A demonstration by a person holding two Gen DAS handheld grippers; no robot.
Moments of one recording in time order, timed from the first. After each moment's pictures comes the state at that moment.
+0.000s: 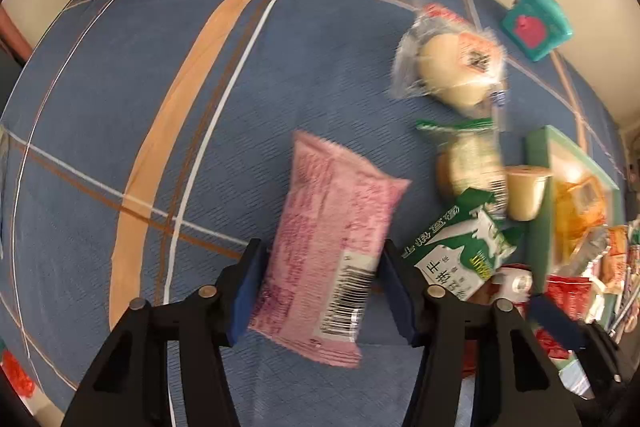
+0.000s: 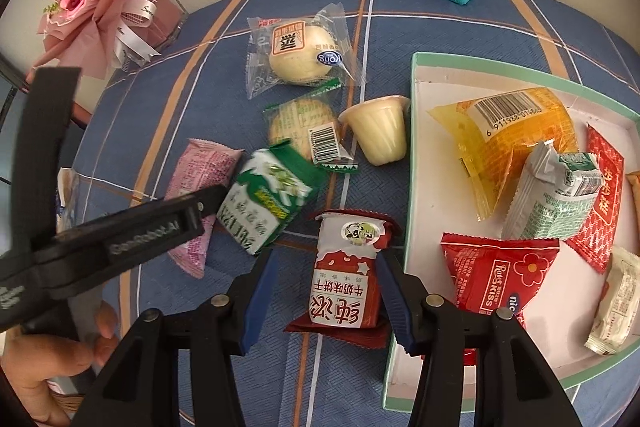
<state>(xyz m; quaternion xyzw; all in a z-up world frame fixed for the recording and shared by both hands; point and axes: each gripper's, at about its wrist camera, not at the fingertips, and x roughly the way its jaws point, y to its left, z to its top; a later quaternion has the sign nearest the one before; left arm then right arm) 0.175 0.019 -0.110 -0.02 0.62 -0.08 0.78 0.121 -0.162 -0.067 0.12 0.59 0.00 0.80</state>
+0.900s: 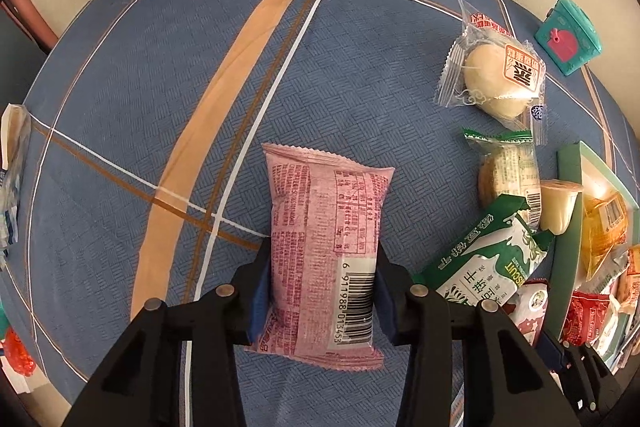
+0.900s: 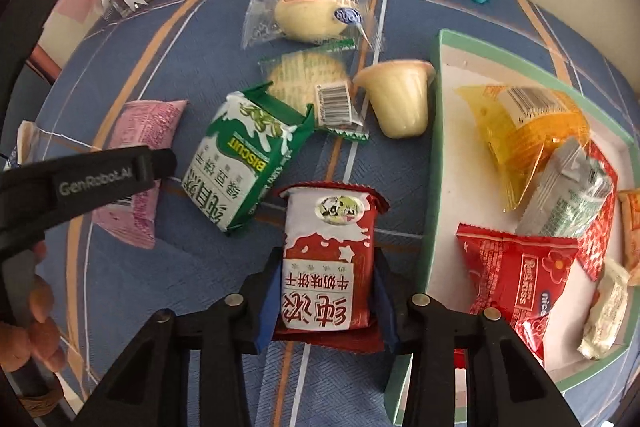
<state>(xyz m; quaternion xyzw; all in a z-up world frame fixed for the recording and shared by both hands) 0.168 0.045 -0.120 -0.02 0.62 -0.04 0.79 0.118 -0.119 -0.096 0.03 0.61 -0.02 0.79</state>
